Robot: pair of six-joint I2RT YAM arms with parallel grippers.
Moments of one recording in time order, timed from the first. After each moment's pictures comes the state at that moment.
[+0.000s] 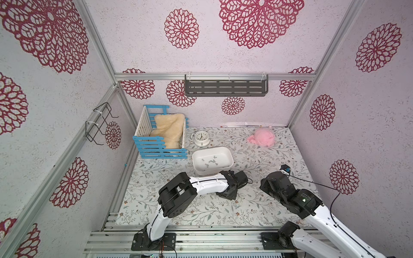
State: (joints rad) left arm -1.07 2.08 1.47 -0.78 -0.11 -0.78; right arm 0.60 0.76 0.76 -0.85 0.34 1.03
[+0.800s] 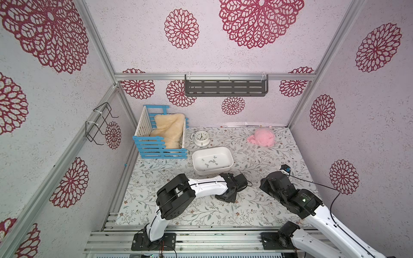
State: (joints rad) left arm -1.09 2.05 1.43 -0.80 -0.10 -0.80; right arm 0.60 0.76 0.76 -0.85 0.34 1.03
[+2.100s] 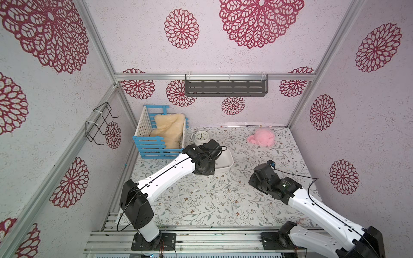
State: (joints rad) left arm -0.75 1.68 1.61 -1.15 -0.17 -0.62; right arm 0.59 1.04 0.80 -0.70 0.24 1.04
